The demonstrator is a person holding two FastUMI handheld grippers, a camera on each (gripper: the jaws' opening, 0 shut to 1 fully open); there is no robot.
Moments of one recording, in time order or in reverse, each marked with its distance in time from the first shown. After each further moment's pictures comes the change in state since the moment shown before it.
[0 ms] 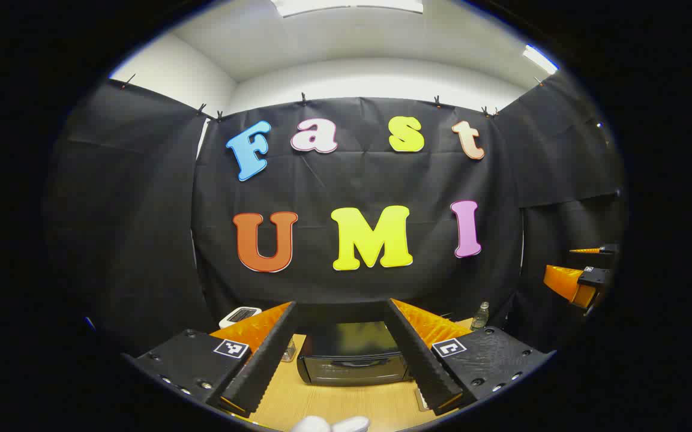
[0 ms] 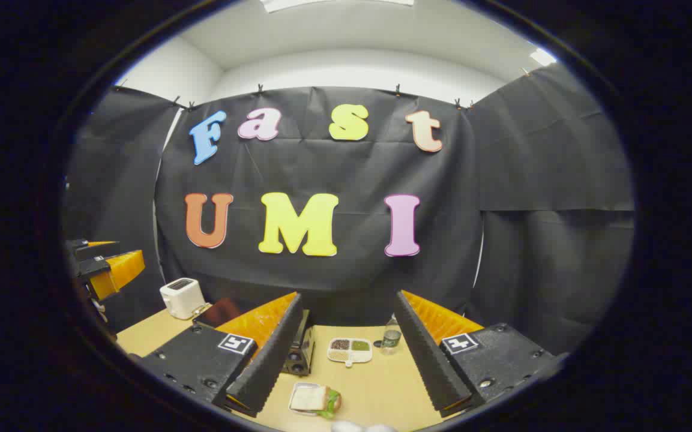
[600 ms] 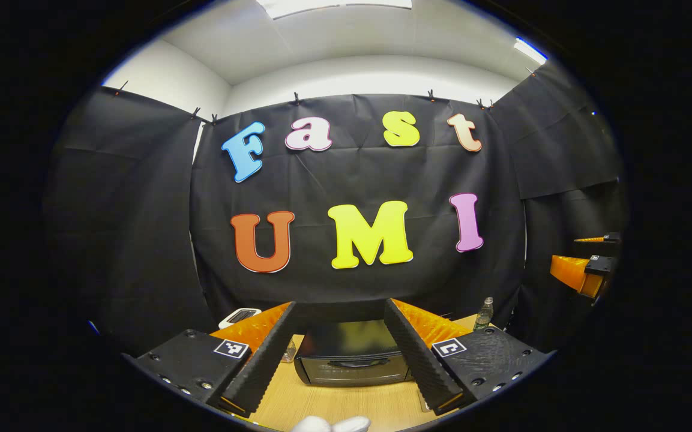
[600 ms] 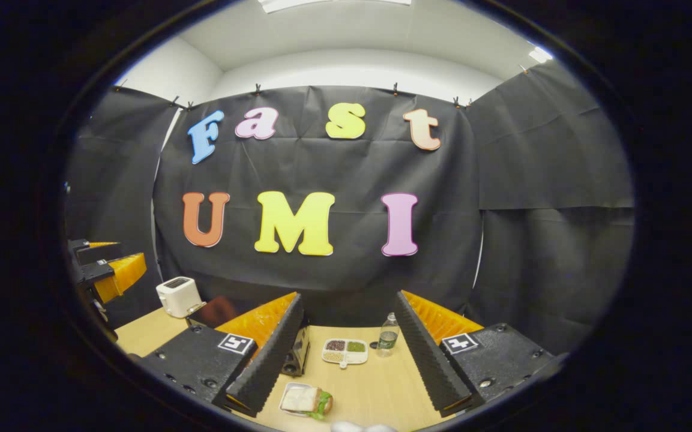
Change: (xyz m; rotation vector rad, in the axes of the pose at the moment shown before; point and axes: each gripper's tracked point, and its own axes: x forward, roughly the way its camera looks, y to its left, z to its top) left arm 0.012 -0.016 -0.012 0.020 0.001 0.006; right arm 0.009 -0.015 -0.008 -0.003 -0.007 0.005
